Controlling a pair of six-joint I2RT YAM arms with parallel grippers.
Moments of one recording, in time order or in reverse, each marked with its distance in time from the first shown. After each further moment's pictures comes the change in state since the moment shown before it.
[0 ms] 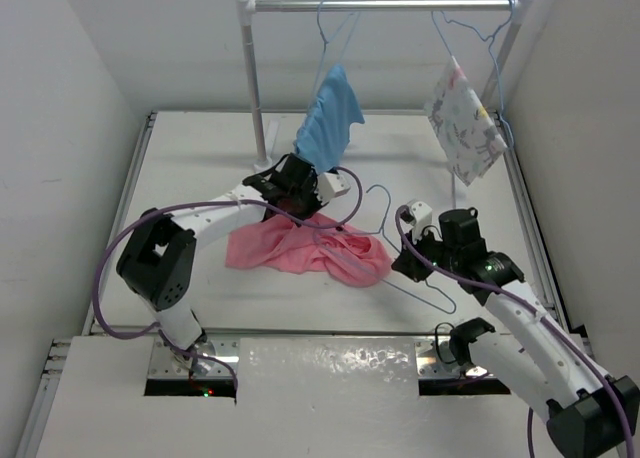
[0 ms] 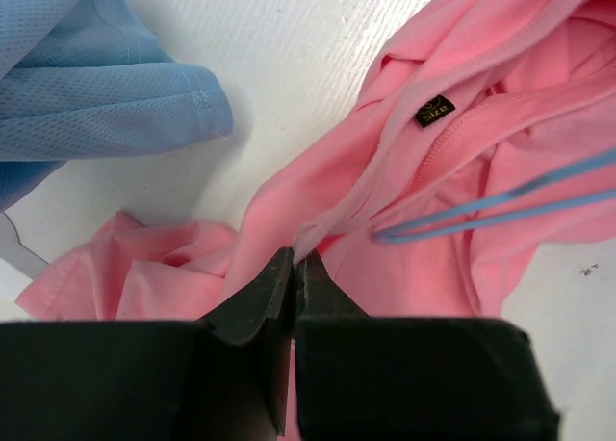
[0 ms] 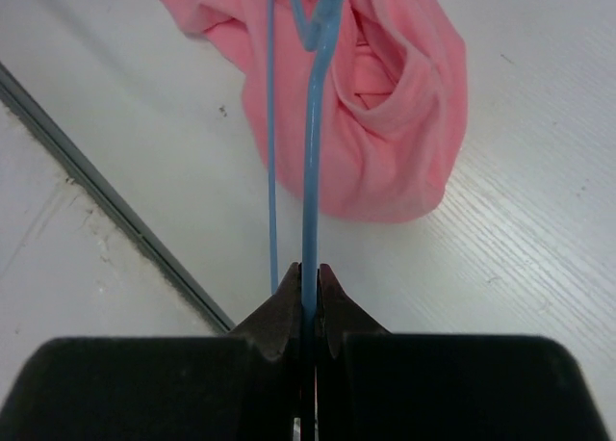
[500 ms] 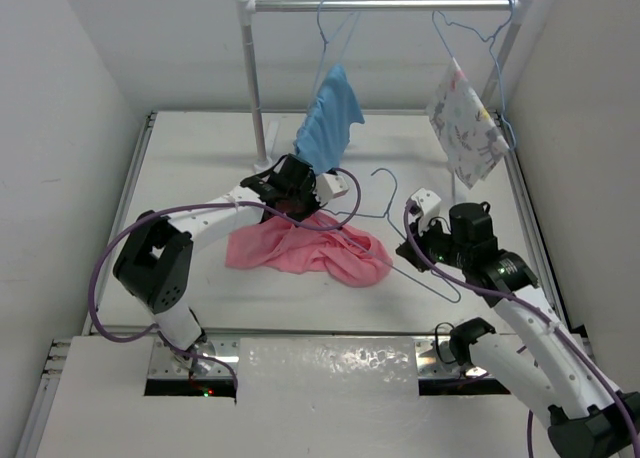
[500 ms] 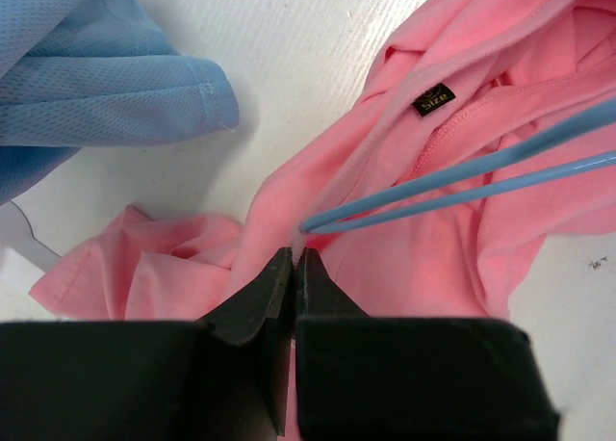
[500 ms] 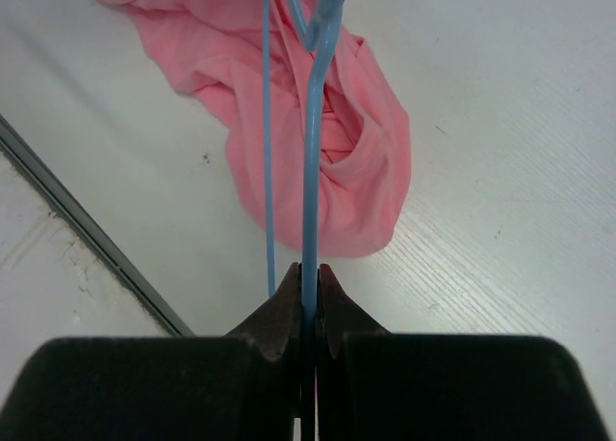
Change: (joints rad) left arm -0.002 -0.028 -0.026 0.014 -0.010 0.018; right arm 0.006 -0.046 0.103 -0.022 0.075 -0.063
